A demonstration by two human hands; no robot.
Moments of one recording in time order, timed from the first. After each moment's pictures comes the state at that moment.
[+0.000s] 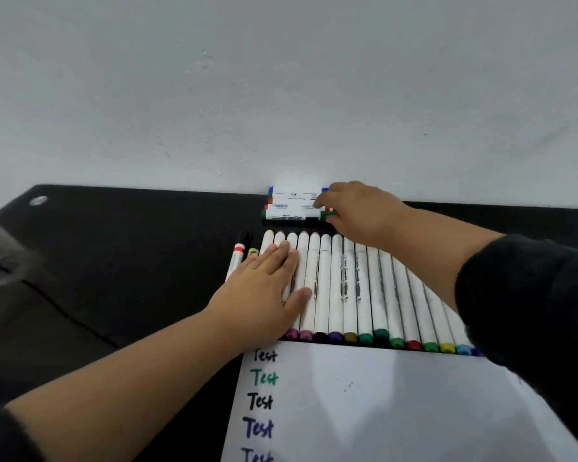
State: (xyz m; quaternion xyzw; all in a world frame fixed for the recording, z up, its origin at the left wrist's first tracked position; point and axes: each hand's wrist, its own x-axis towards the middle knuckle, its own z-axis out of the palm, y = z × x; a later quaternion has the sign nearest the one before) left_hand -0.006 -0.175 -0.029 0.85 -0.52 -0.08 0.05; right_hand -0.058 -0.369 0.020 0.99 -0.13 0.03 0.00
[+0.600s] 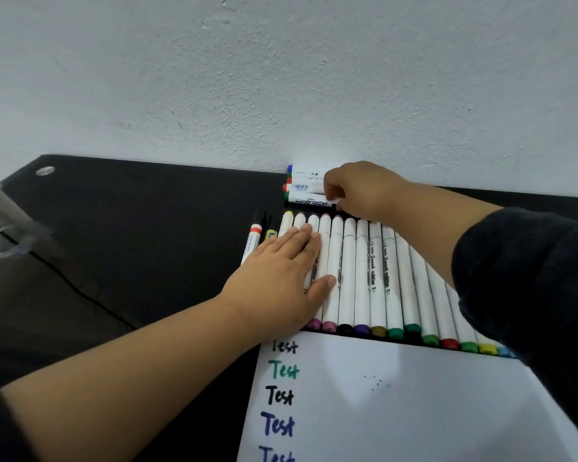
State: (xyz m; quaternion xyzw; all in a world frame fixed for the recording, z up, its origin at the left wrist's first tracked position) left_hand -0.003 -0.172 -0.034 0.84 -0.53 -0.06 0.07; right_hand -0.017 -0.369 0.006 0.99 -0.15 0.01 -0.05
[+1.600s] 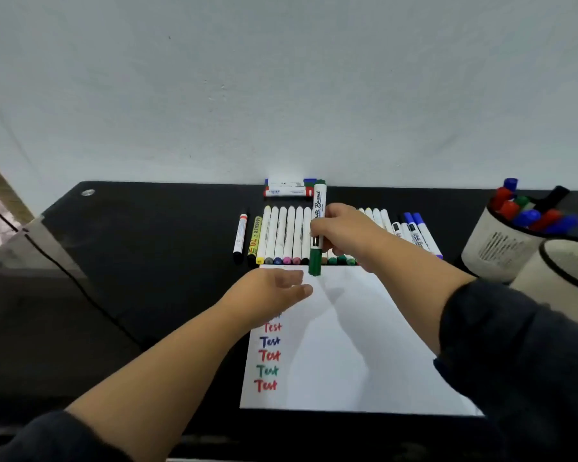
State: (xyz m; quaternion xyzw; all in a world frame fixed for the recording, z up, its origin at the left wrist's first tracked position) left_hand -0.115 -0.077 0.027 0.83 -0.36 -0.32 0.28; right_hand -0.183 -0.219 0.071 0.80 -0.33 0.10 -0.50
